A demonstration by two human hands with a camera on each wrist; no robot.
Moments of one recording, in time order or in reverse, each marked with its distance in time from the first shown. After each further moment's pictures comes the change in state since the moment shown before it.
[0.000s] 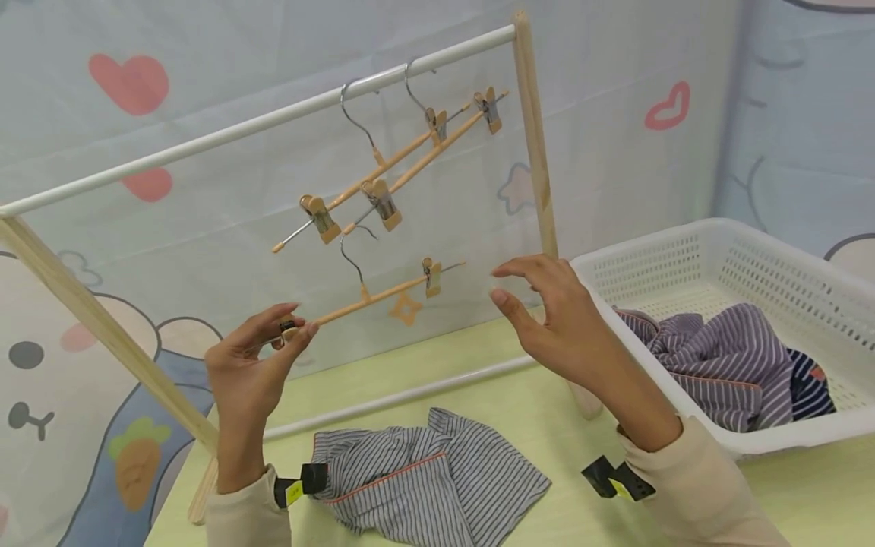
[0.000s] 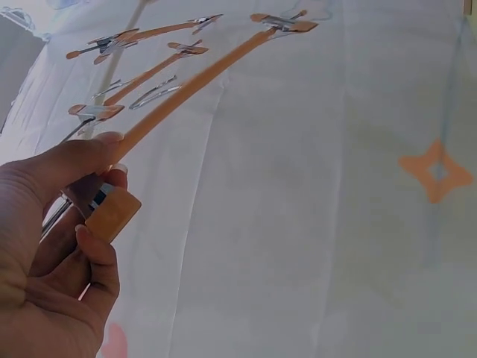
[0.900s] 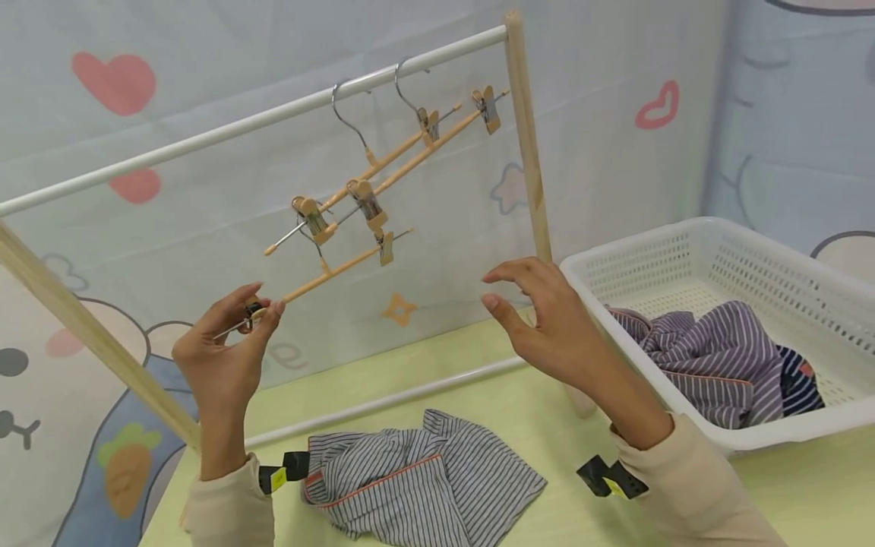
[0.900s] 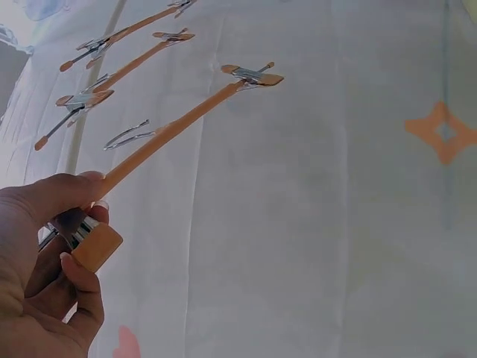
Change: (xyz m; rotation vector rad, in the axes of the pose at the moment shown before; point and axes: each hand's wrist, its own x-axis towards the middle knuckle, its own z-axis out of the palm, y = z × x) left_hand 0.023 -0.006 -0.006 0.103 0.171 0.049; right_hand 0.000 0.003 0.003 0.020 -0.037 0.012
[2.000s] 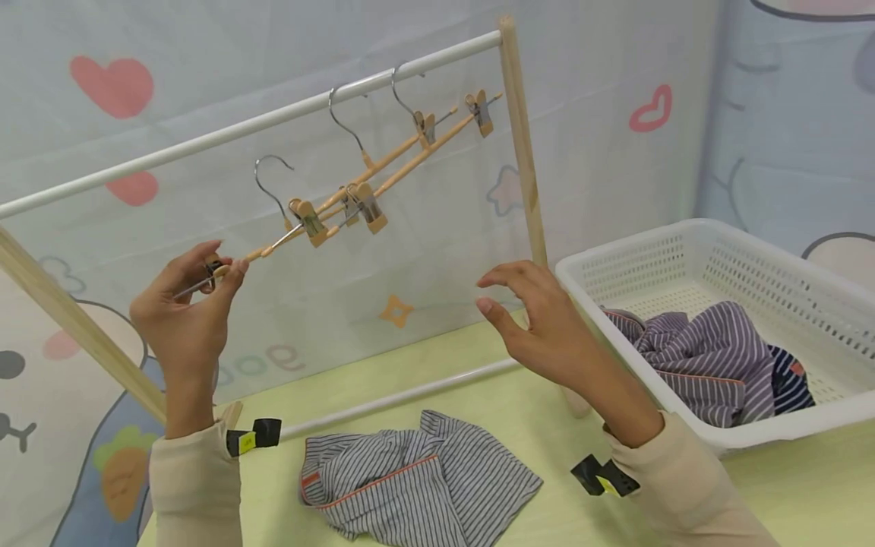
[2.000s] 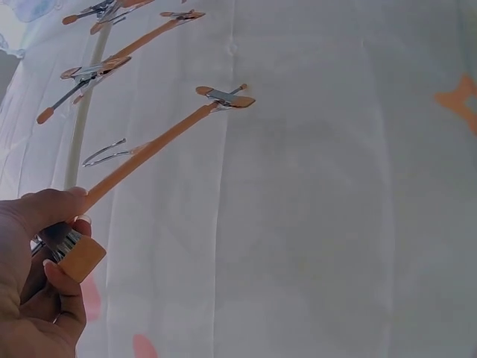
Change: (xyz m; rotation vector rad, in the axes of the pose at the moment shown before) left_hand 0.050 0.006 -0.006 0.004 0.087 0.035; right_hand 0.000 0.001 0.001 0.010 -0.035 0.022
